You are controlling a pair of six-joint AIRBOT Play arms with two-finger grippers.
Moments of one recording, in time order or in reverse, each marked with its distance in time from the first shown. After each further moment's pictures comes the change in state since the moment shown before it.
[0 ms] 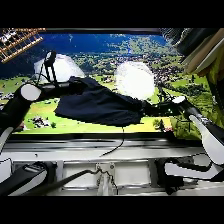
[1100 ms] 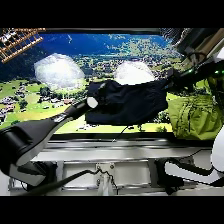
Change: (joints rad) left arm -0.437 -0.579 0.183 -0.298 0.161 -0.138; right arm -0.056 0.069 0.851 -0.375 0.838 0.568
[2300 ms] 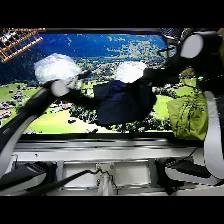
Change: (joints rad) left arm 0.282 0.464 -0.097 0.454 -0.533 -0.126; right arm 0.484 -0.025 0.108 -0.433 -0.143 0.169
